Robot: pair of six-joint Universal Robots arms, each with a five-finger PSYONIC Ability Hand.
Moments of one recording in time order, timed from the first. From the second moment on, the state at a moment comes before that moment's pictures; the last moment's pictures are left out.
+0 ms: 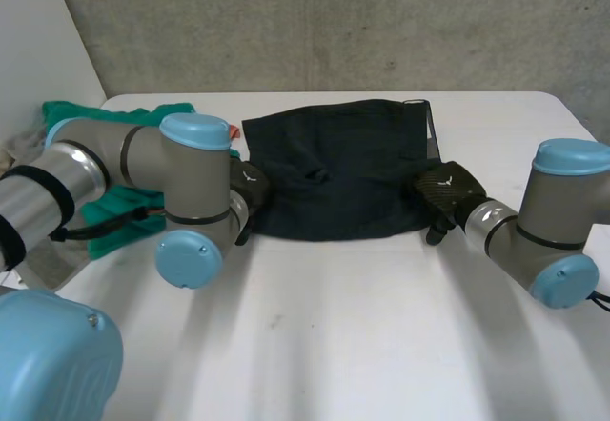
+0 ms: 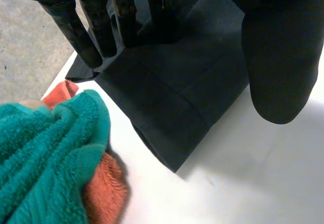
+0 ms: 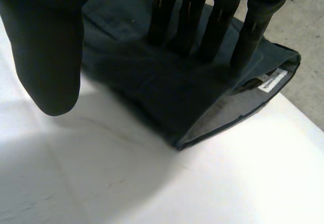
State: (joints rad) left arm 4.14 -2.58 -0.72 2.87 -1.72 3.75; right arm 1.83 -0.78 1.26 -0.13 1.24 2.61; left_hand 0.35 0.33 0.33 0.32 0.14; right_hand 0.56 0.55 0.56 0.55 0.38
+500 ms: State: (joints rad) left arm 4.14 -2.19 -0.95 2.82 -1.70 3.82; right arm 1.80 -1.11 1.27 0.23 1.31 2.54; left_hand 1.13 1.19 1.19 1.19 0.99; right_hand 1.07 1.17 1.18 1.19 1.00
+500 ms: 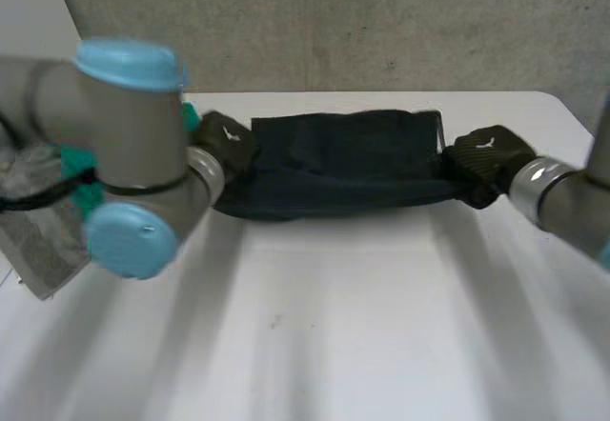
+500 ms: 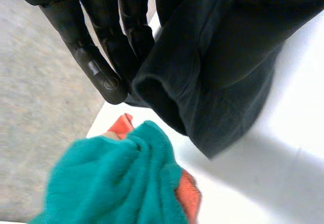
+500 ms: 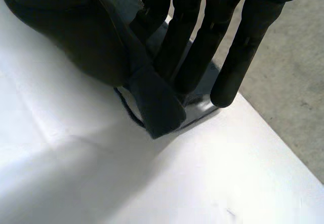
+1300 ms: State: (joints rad) left arm 4.21 -2.21 -0.28 3.04 -1.59 3.65; right arm 1.88 -1.07 0.77 -0.14 1.52 2.74; left_hand 1.14 1.20 1.19 1.19 1.01; right_hand 1.13 1.17 1.19 1.20 1.00
